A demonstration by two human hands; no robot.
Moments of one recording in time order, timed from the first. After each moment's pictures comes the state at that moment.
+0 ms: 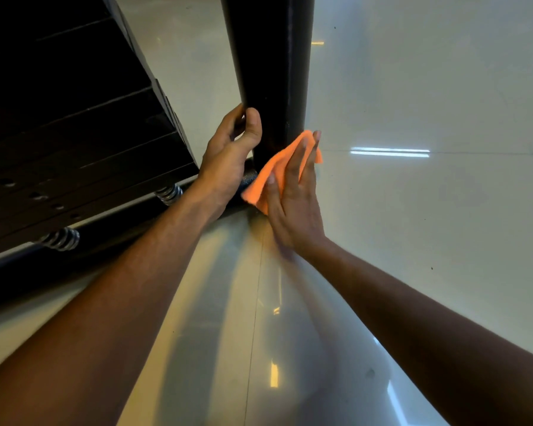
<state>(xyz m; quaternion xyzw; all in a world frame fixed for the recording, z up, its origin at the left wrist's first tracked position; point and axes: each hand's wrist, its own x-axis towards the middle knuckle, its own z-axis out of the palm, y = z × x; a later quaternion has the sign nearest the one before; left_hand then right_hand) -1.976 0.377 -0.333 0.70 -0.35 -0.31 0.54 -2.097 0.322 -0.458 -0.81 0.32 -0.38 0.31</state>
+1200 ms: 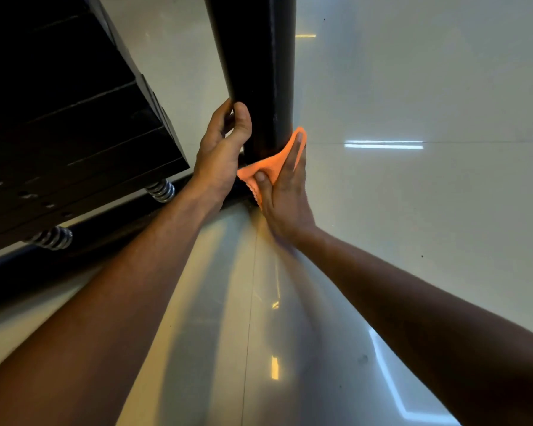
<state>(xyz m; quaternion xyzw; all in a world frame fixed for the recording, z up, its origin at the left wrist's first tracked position) -1.978 0.372 -0.343 0.69 -0.33 -0.31 0.57 -2.085 0.312 -0.476 -0.79 0.36 -0.37 0.33</state>
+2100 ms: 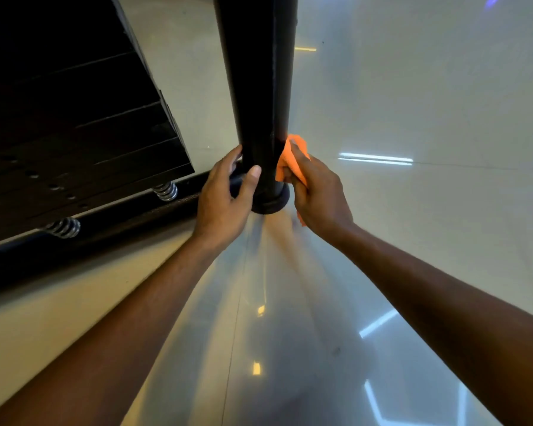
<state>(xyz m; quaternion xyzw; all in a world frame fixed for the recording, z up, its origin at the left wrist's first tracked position) -2.019 0.422 -0.356 0.75 -0.40 -0.19 0.49 -2.172 0.288 -0.392 -0.86 0.31 -0.27 0.29</state>
